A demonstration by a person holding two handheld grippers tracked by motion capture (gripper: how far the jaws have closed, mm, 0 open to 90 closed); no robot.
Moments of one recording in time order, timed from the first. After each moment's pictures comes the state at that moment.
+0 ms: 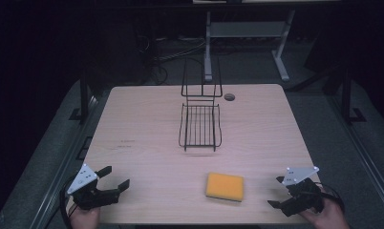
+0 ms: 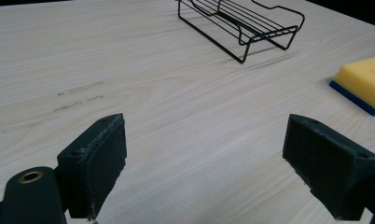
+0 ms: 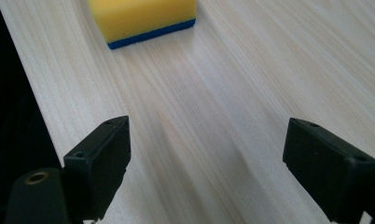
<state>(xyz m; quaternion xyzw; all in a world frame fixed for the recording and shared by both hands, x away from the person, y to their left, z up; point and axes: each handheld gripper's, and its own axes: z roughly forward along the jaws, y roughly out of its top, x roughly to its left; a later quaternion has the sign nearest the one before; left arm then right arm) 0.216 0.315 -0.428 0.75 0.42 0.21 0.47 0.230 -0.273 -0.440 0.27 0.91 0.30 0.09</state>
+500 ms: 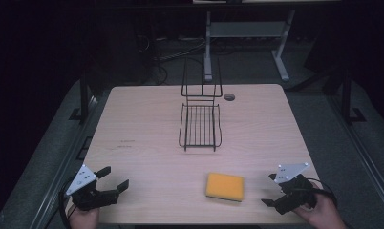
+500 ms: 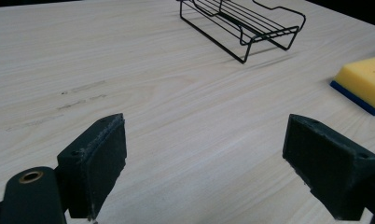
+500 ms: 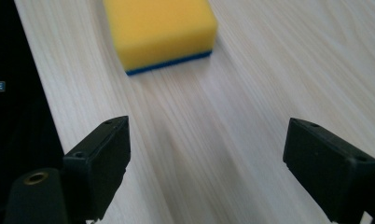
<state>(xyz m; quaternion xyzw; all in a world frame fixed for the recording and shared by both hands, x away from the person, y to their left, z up) 0.212 0.317 -0.427 0.75 0.42 0.21 0.47 0.237 -0.252 -0.429 0.24 0.92 0.29 0.09</state>
